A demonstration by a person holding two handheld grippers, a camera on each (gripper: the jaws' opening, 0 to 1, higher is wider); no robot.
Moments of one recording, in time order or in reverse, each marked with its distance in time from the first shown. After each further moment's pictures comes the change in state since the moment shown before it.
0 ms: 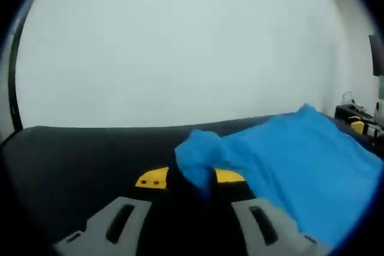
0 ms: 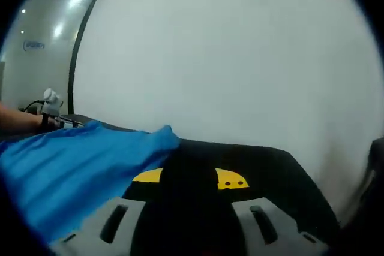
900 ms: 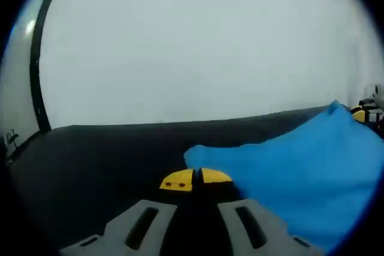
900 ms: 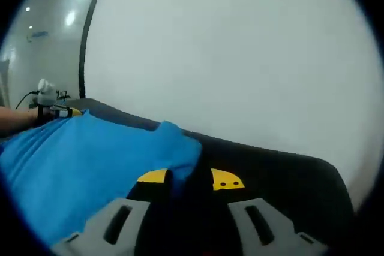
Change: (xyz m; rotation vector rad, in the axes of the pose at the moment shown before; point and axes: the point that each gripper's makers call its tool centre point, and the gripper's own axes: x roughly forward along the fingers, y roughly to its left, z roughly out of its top) left arm -0.043 0.097 -0.014 -0.010 0.004 0.199; right arm 0.100 0.046 -0.009 -0.013 0.164 0.143
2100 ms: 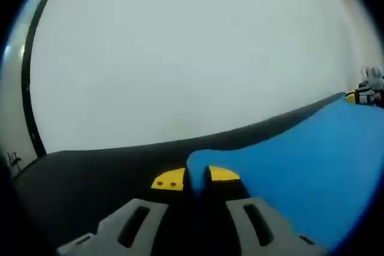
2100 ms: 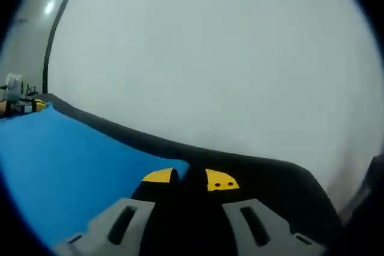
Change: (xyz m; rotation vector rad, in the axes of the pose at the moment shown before) left arm 0.040 -0.036 0.019 0.122 -0.098 0.010; right arm 0.008 -0.108 -0.013 -0.013 -0.050 -0.267
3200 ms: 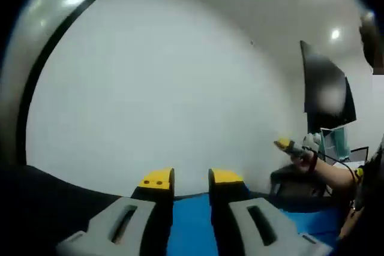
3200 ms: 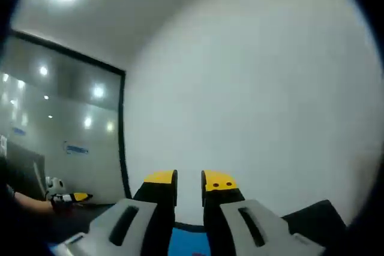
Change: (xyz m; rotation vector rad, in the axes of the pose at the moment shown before) left arm -0.409 -0.030 0.151 -0.257 -0.512 -0.510; right arm -0.394 0.126 0.224 0.292 -0.678 0.441
